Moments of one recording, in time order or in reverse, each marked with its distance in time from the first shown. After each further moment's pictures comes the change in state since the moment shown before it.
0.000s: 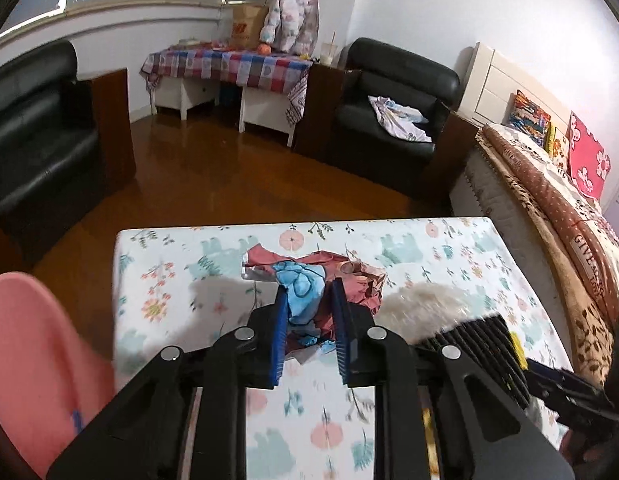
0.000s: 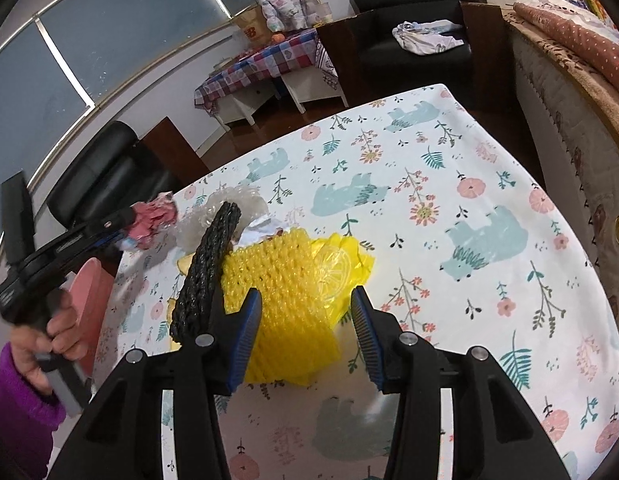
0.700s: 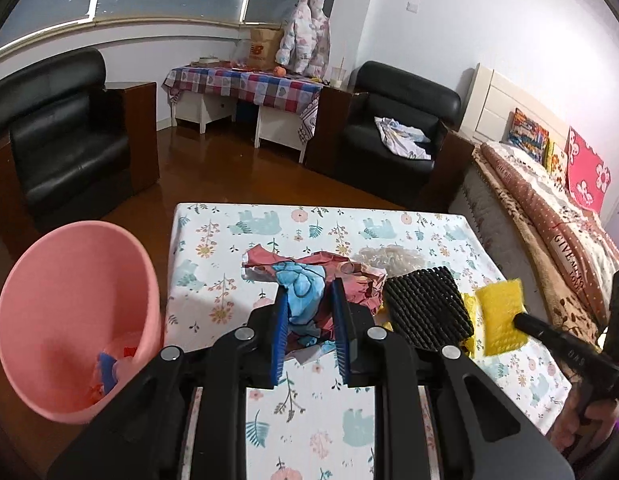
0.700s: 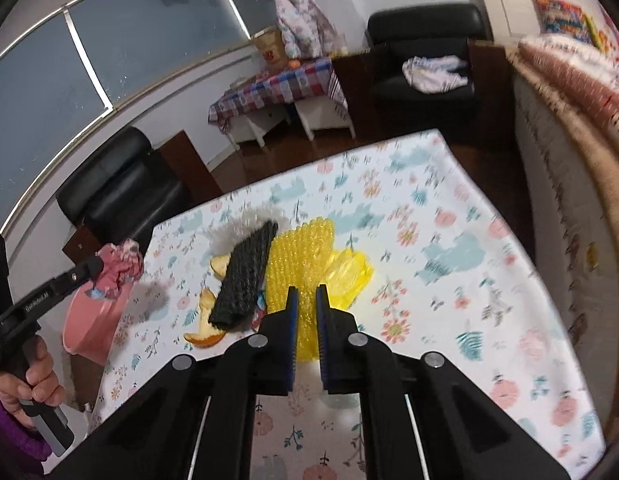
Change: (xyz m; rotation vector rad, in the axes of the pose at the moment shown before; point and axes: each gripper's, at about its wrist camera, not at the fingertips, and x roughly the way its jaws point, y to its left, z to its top) left arm -0.104 -0.013 -0.048 -0.043 -0.075 0.033; right arm -0.068 0.017 -0.011 -0.085 -0.116 -0.017
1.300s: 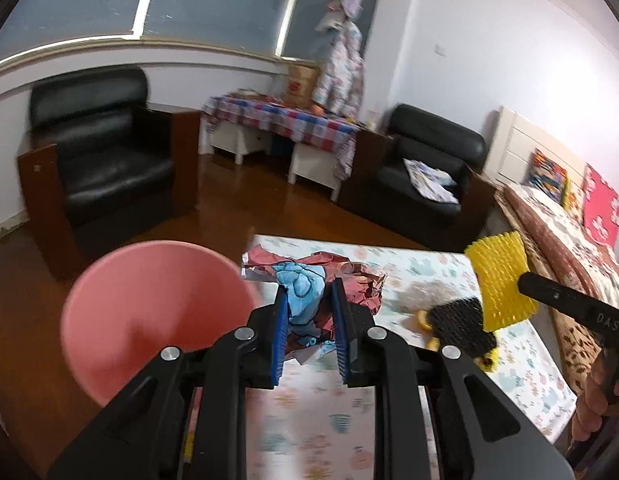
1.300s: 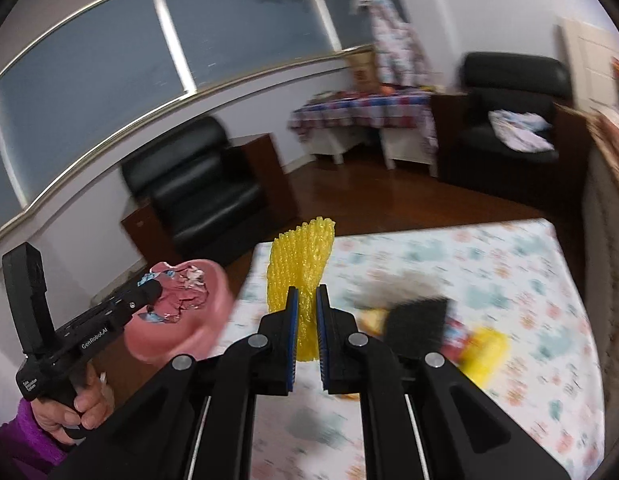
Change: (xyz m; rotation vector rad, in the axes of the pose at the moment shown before) left arm -0.070 0.069 -0.001 -0.070 -0.152 0.110; right arm -0.006 0.149 0.037 -0.230 -0.037 0.214
